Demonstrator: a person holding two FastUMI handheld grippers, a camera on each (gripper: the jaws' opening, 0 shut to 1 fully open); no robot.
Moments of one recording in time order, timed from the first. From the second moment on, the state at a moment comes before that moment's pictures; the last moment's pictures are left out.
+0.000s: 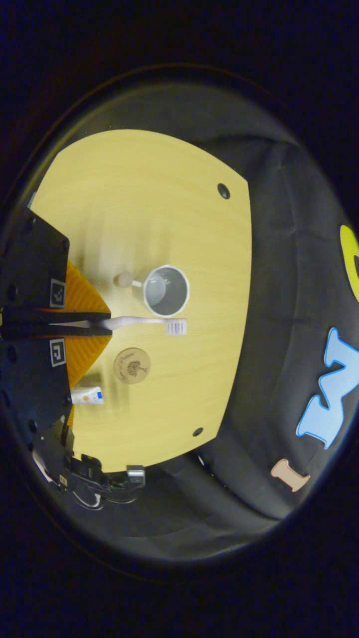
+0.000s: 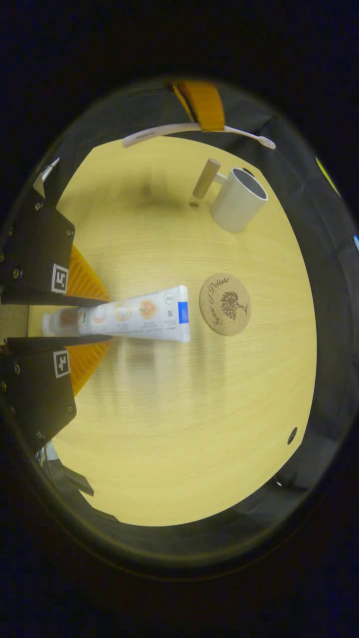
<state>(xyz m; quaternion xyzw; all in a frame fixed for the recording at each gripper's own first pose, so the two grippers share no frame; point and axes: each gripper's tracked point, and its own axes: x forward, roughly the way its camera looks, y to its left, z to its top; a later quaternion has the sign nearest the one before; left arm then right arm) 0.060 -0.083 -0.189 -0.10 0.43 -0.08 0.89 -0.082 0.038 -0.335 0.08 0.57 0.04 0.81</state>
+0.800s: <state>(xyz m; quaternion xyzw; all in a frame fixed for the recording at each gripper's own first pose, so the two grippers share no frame) 0.209 -0.054 -0.155 -0.06 0.29 -0.11 0.95 -0.109 0.042 -0.332 0.18 0.58 0.00 0.80</state>
